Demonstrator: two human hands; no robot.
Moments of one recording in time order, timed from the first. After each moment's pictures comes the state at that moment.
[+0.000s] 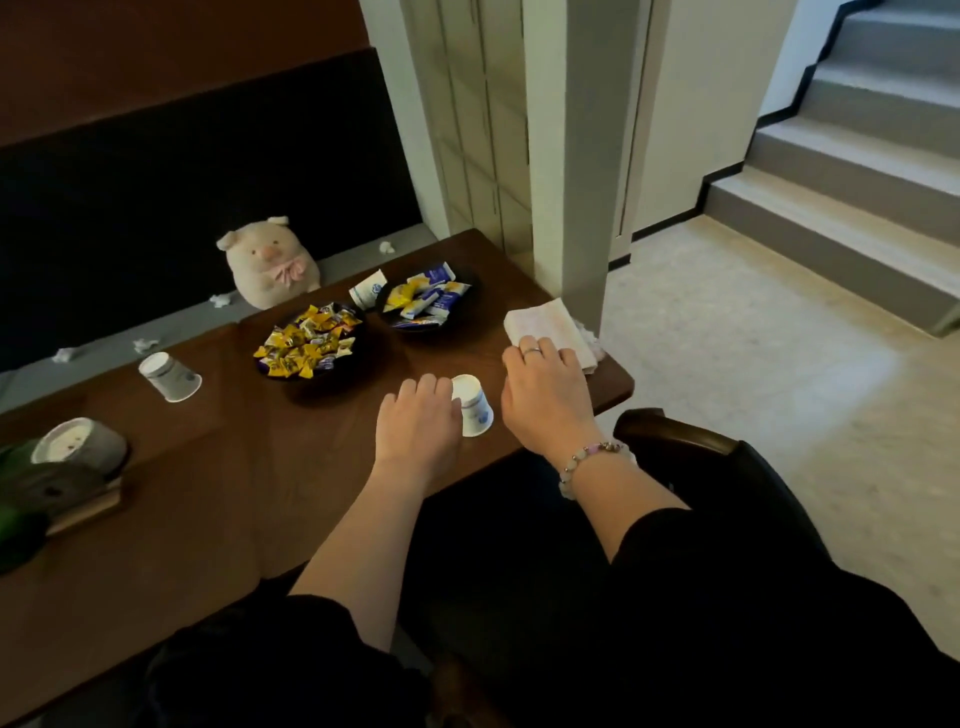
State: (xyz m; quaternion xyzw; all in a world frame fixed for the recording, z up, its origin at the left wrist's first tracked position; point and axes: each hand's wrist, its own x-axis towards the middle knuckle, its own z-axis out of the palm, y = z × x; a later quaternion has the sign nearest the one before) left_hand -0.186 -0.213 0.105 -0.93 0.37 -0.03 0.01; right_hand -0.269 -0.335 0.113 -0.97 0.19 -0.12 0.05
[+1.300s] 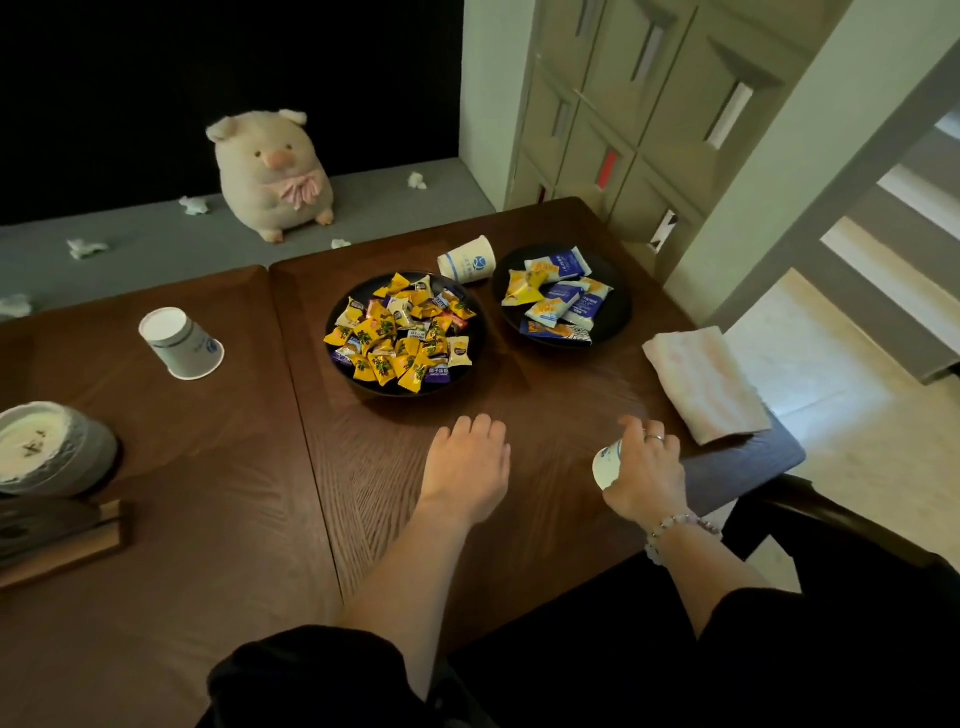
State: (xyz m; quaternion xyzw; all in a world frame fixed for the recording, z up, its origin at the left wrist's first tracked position) left_hand 0.016 -0.139 0.005 -0.90 0.43 0.11 -0.05; right_hand -0.102 -0.292 0.000 -0.88 0.45 0.11 0.13
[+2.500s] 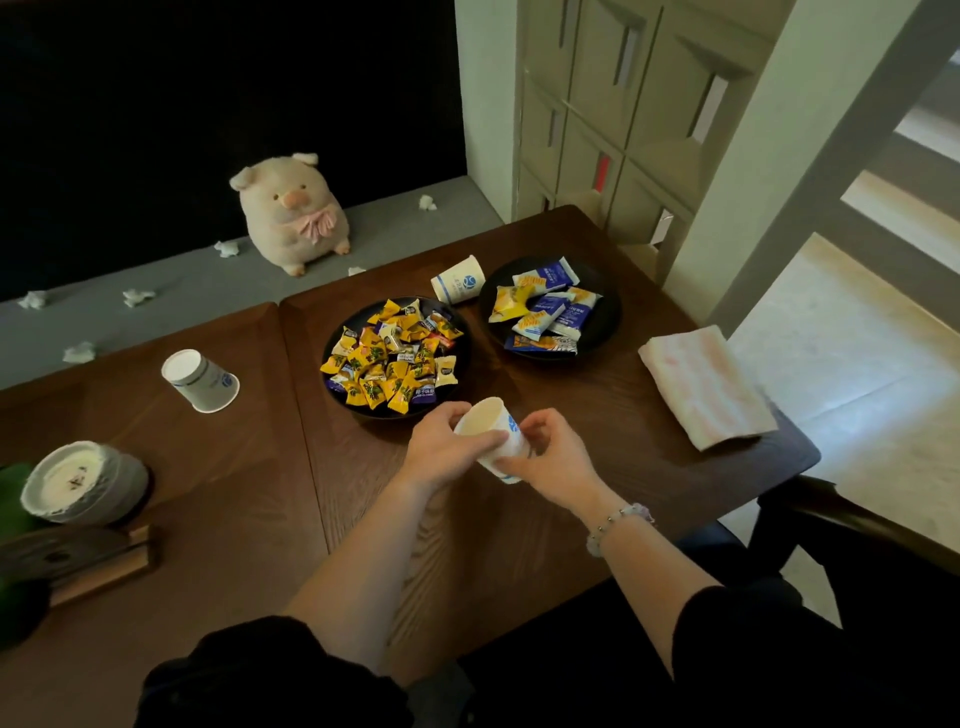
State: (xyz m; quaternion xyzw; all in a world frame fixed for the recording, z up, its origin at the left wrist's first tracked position) left_hand 0.040 -0.160 0.023 -0.85 0.13 0.29 -0.42; right_hand -0.060 -0.269 0.007 -0.75 0.34 -0.02 0.57
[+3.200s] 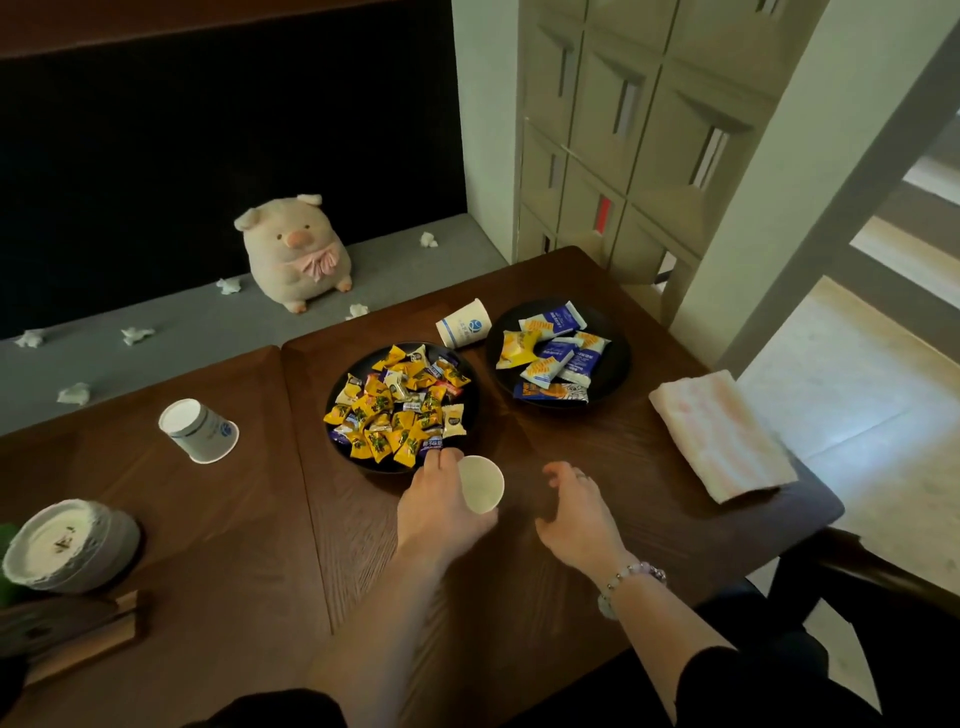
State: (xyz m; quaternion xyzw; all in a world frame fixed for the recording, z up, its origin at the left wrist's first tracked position) left_hand 0.050 -0.153 0.009 -0.94 0.26 0.15 -0.17; right_hand -0.053 -0.280 -0.009 -0.87 0.34 0.03 0.35
